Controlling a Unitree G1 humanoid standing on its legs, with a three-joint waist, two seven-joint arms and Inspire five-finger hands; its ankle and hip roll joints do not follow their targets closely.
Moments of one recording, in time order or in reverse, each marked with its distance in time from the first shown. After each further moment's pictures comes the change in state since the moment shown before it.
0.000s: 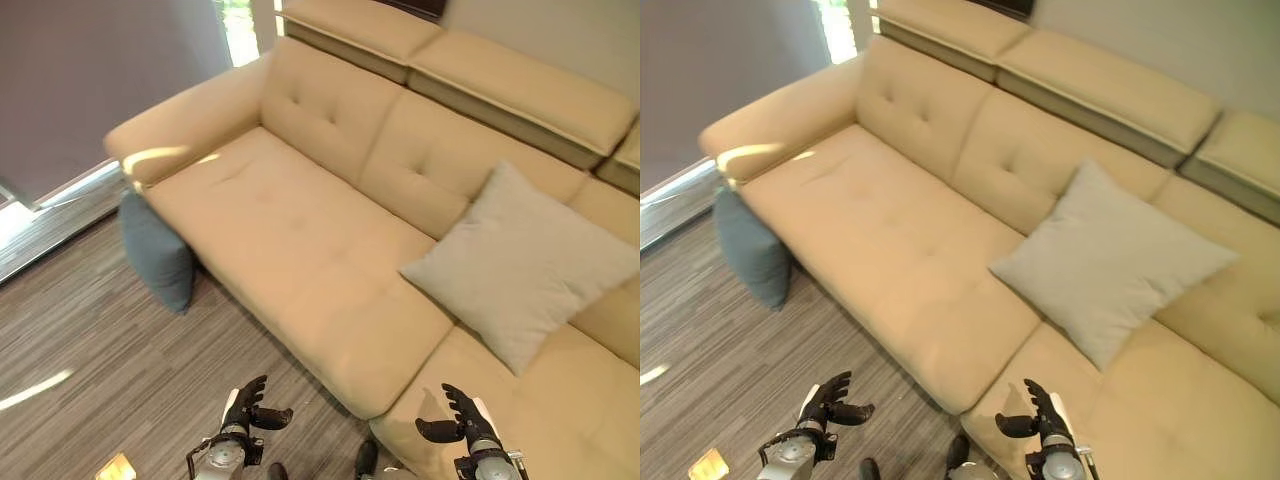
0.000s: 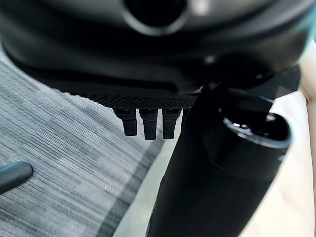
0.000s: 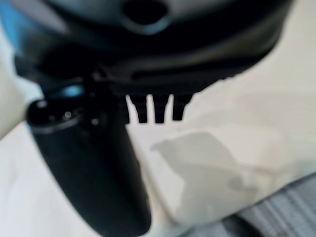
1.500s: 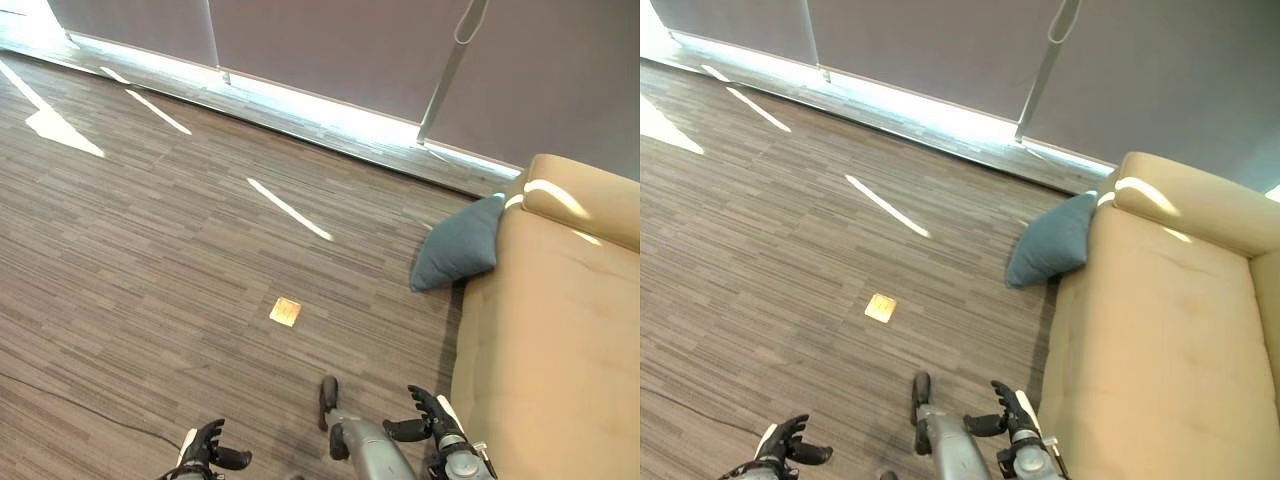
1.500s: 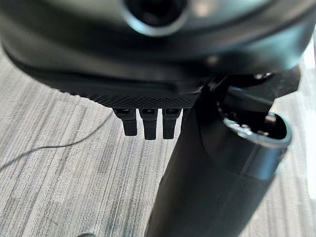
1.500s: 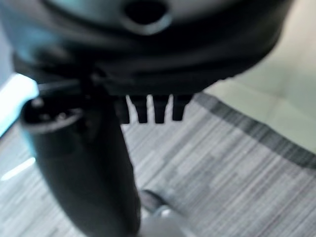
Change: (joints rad) left arm 0.040 0.076 0.045 0.189 0.037 0.049 -0.008; right arm -0.001 0.075 0.070 0.092 -0.029 0.033 0.022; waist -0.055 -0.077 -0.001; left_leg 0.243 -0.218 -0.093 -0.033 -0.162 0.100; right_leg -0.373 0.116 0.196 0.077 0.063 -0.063
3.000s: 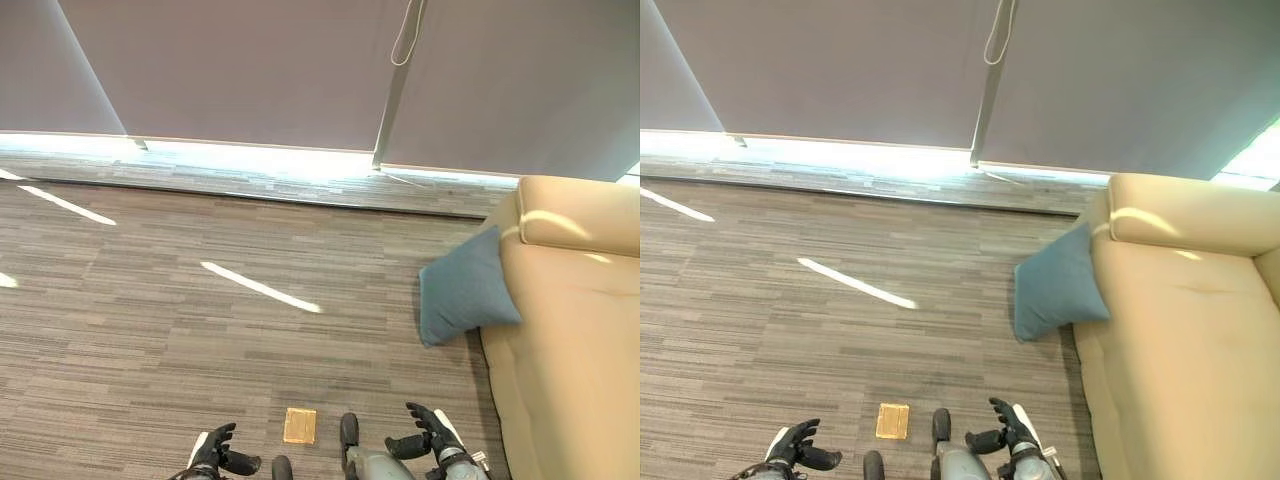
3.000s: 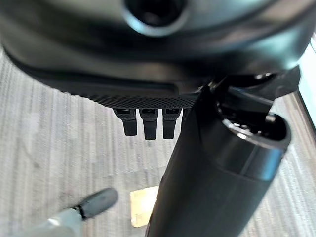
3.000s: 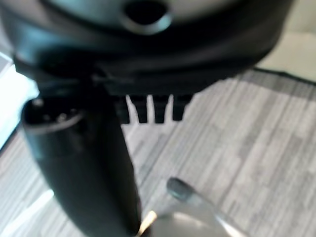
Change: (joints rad) left arm -0.001 -0.013 -0.033 -0.033 0.000 0.005 -0.012; right arm -0.026 -0.015 0.037 0.026 -0.044 0.019 0.019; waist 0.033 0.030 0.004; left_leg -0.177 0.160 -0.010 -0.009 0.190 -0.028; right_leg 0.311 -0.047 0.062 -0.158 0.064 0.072
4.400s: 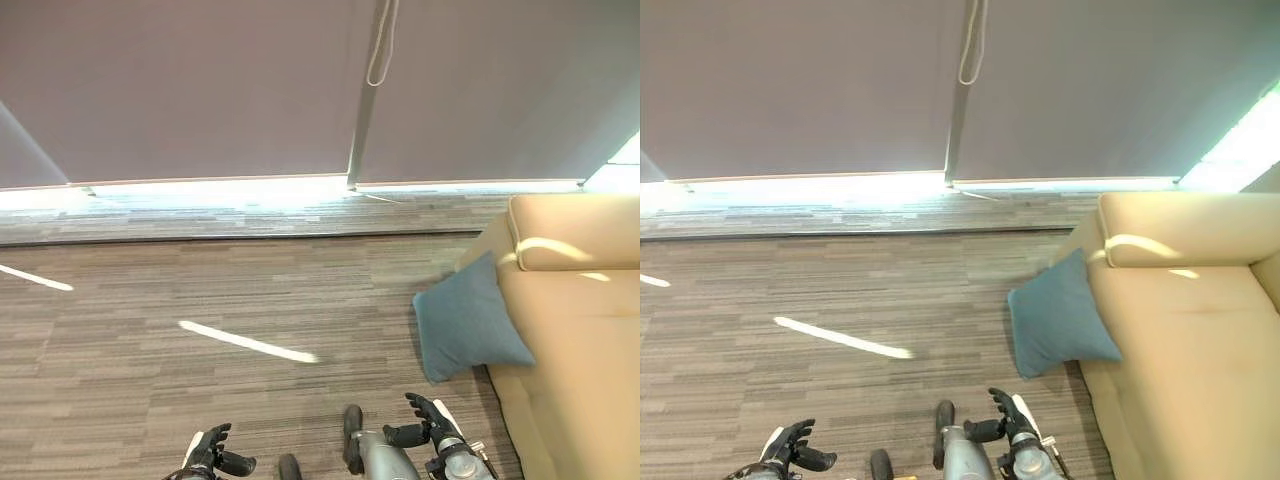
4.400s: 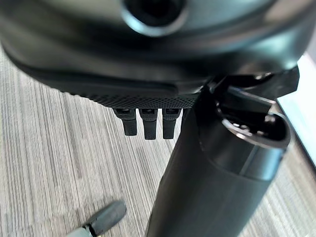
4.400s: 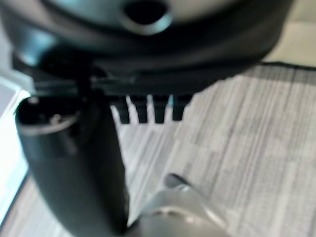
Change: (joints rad) left arm -0.001 0.022 0.035 0.043 0.017 0.002 -0.007; right arm -0.041 0.021 -0.004 -0.015 -0.007 -0.004 0.000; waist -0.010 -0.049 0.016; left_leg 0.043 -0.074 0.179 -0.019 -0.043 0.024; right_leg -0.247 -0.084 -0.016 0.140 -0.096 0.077
